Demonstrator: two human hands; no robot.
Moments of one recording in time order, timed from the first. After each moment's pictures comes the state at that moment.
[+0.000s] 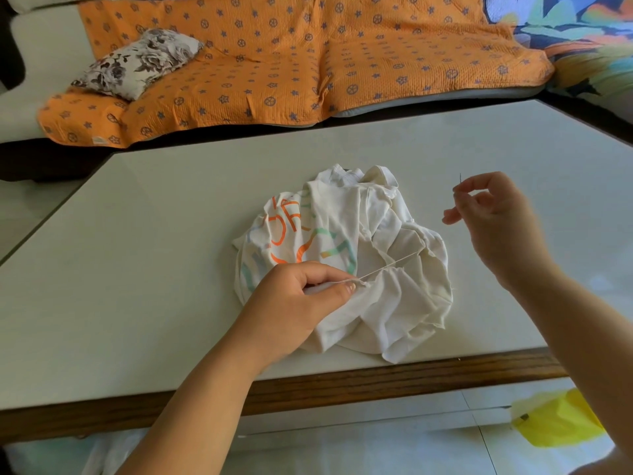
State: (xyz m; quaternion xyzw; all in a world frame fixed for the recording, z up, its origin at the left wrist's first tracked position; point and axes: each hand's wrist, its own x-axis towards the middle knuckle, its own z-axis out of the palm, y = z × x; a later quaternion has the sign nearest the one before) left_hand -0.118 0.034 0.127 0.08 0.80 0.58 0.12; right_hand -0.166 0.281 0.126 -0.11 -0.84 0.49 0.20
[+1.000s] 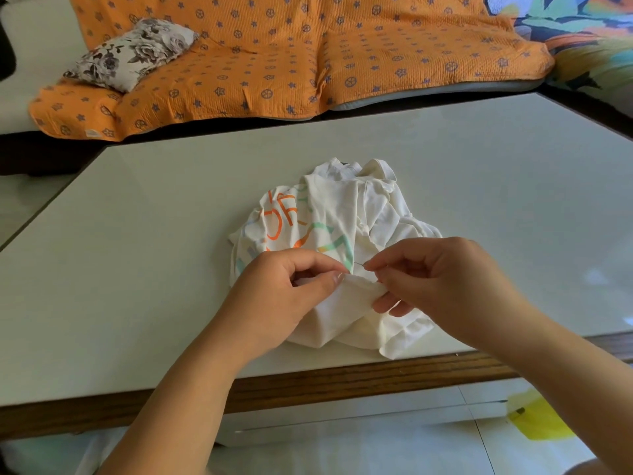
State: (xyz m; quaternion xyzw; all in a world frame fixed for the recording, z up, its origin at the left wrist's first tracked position) left_hand -0.122 0.025 0.130 0.12 0.84 0.53 0.06; right_hand -0.099 0.226 0.150 0.04 -0.86 0.51 -0.05
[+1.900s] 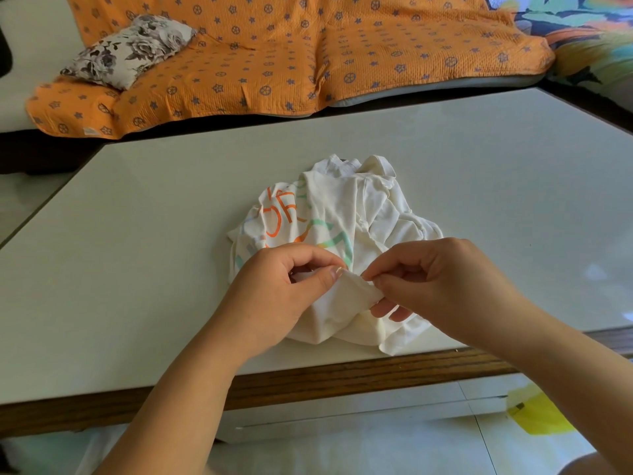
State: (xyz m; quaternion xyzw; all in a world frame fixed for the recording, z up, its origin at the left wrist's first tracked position) left_hand -0.122 0.026 0.129 0.12 0.84 0.52 0.04; right_hand -0.095 0.224 0.153 0.04 -0.86 0.50 -0.07
